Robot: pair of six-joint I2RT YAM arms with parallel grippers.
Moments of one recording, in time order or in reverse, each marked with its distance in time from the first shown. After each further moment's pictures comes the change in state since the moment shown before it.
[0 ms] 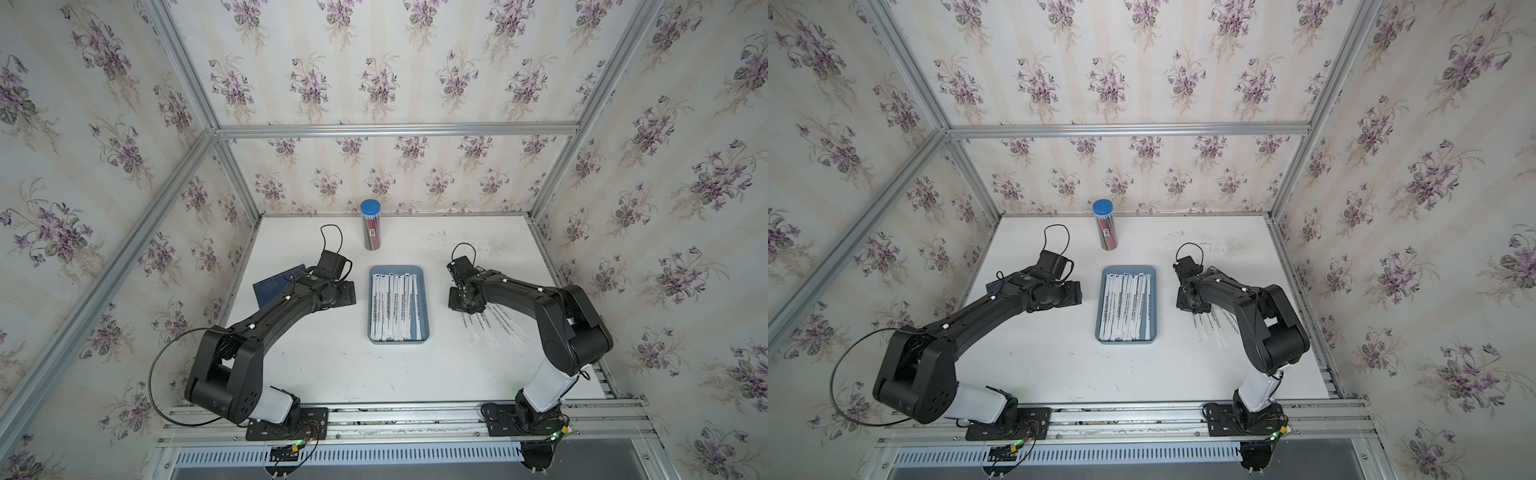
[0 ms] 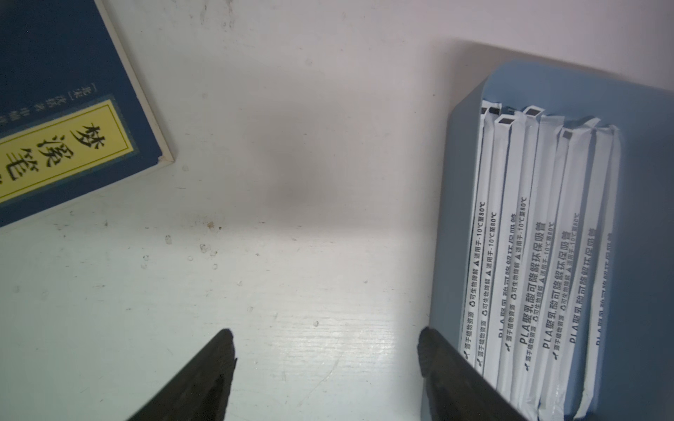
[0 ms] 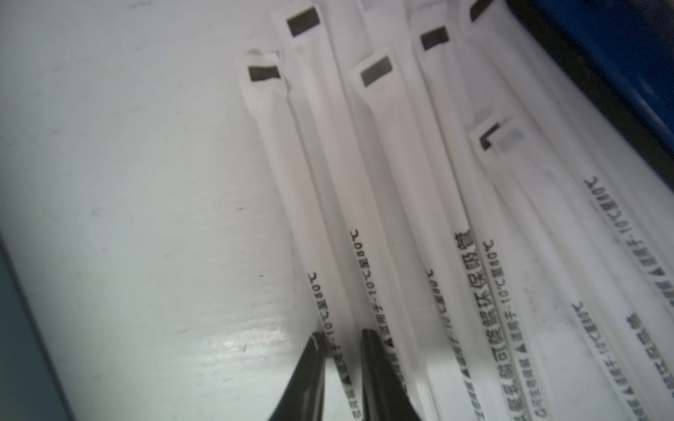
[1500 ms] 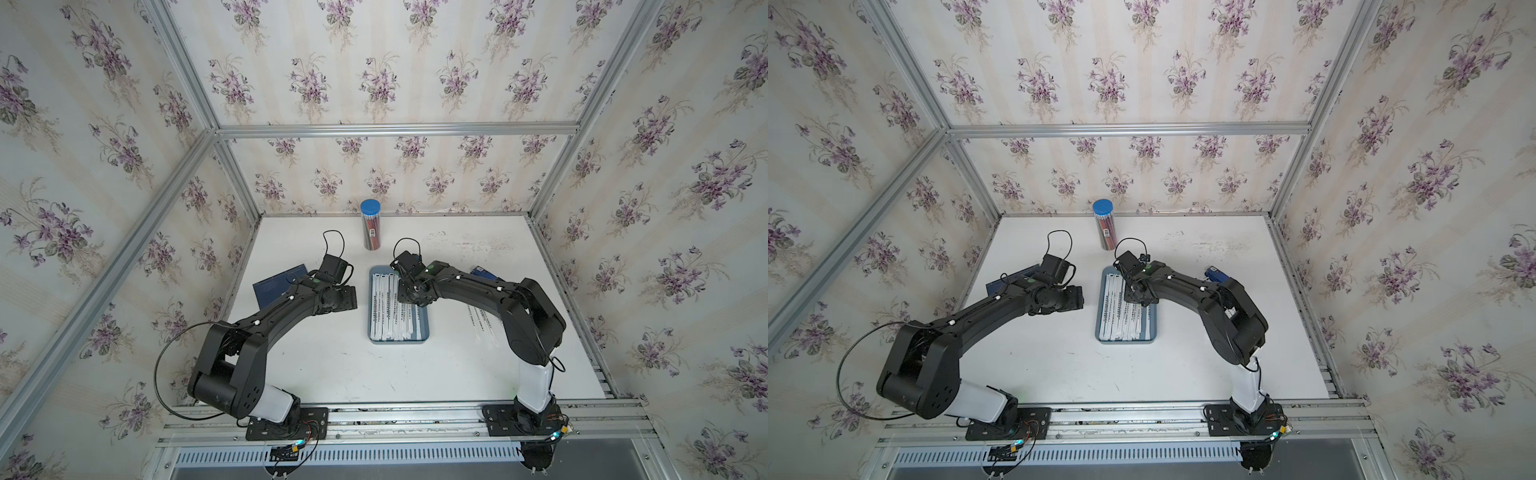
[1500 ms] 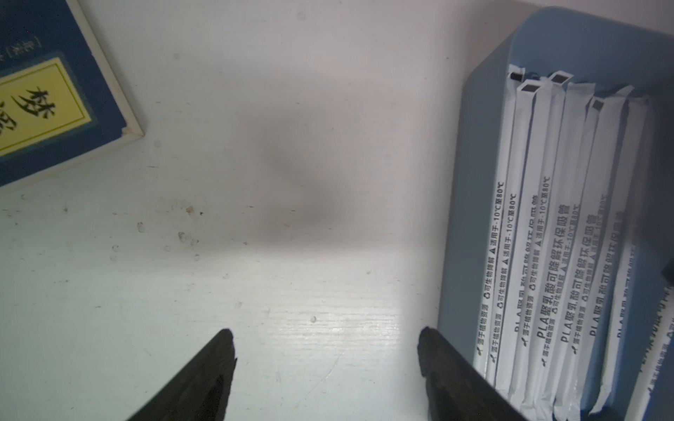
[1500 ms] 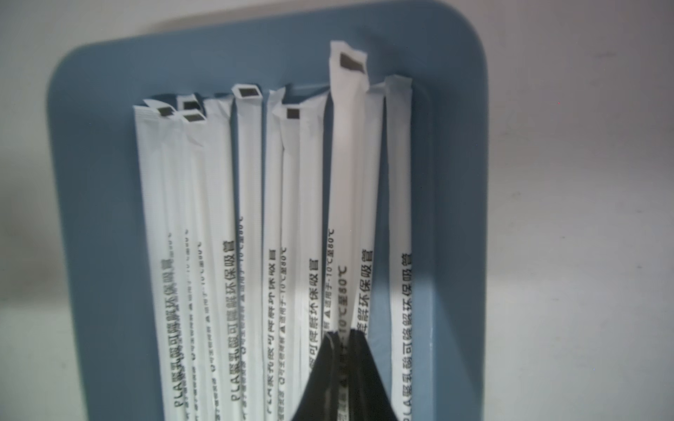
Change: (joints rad) left arm -0.006 0.022 -0.040 0.026 0.019 0.003; right arm 0.351 0.206 0.409 -0.116 0.014 0.229
